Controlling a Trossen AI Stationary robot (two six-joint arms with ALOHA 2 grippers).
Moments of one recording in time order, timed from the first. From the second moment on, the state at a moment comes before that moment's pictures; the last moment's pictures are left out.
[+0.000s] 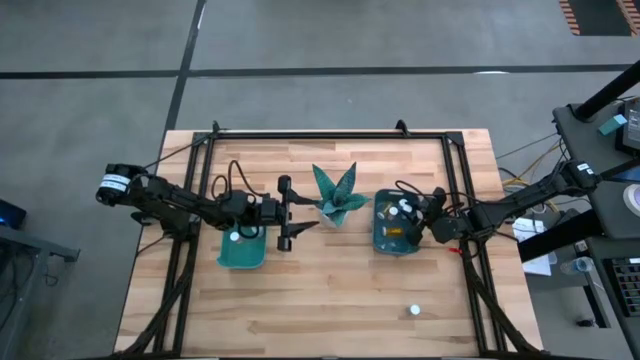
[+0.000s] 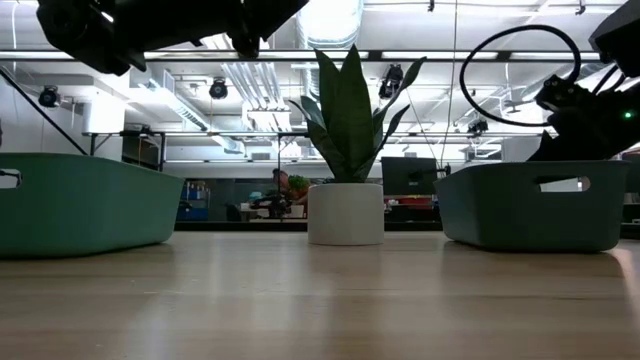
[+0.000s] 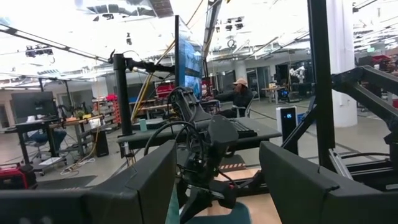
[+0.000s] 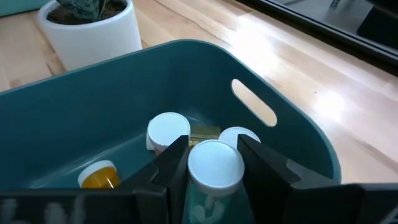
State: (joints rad) left arm -0.09 1.41 0.57 1.16 -0.06 0.15; right arm 0.34 0.74 0.14 -0.18 0.79 0.60
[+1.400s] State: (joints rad) left arm -0.10 1.41 0.57 1.16 -0.06 0.14; right arm 0.36 0.89 0.75 -0.57 0.06 1.08
